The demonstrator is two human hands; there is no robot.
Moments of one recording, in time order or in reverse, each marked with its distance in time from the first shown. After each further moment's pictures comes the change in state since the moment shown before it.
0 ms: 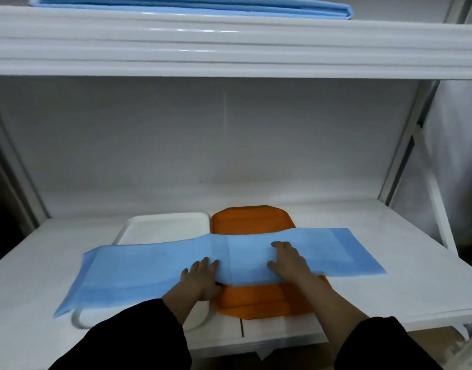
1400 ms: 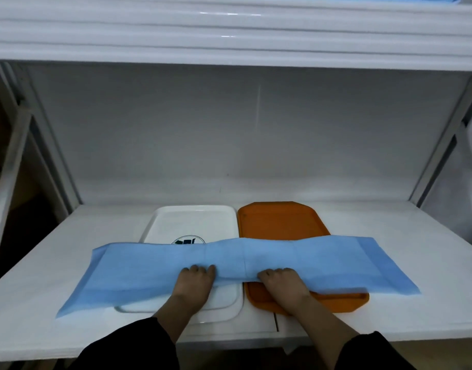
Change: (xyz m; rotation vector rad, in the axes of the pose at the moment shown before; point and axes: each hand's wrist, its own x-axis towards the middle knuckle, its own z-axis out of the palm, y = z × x) left_hand -0.026 -0.086 0.030 0.365 0.359 0.081; right_hand -0.016 -0.055 0.083 -0.547 0.030 -0.461
